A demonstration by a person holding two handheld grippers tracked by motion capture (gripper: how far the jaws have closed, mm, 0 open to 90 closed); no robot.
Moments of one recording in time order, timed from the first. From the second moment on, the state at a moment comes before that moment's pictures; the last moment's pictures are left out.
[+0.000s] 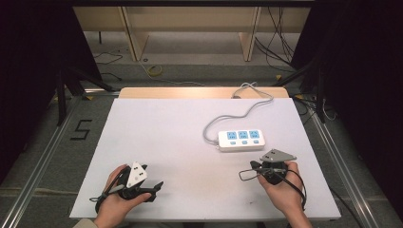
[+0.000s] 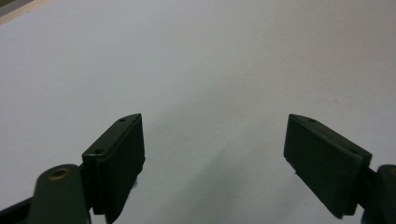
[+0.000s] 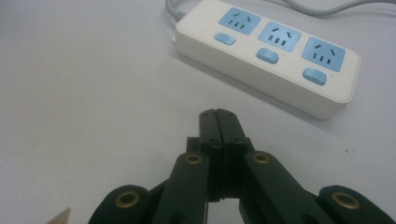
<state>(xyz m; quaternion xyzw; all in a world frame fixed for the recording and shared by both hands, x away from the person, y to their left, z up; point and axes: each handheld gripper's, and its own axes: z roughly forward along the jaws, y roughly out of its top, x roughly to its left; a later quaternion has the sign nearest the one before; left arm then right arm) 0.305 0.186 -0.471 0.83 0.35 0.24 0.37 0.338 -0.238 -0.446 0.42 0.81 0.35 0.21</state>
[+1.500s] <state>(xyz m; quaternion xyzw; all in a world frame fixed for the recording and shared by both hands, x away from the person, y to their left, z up) 0.312 0.174 -0.469 0.84 0.33 0.23 0.37 0.358 -0.235 -0.437 0.43 0.81 0.35 0.22</state>
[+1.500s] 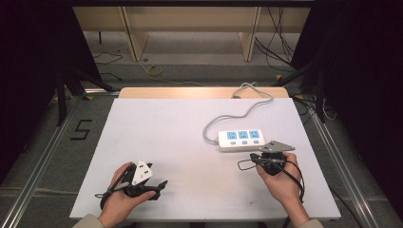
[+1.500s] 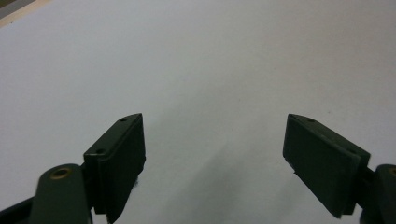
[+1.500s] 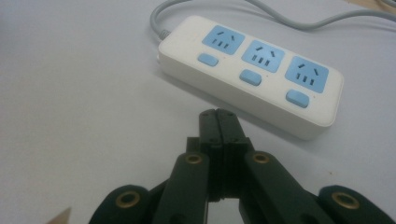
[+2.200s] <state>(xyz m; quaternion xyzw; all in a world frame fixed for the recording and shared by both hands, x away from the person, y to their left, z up) 0.312 0.176 -0.470 0.83 0.34 0.24 0.37 0.367 -0.228 -0.431 0.42 0.81 0.34 0.21</state>
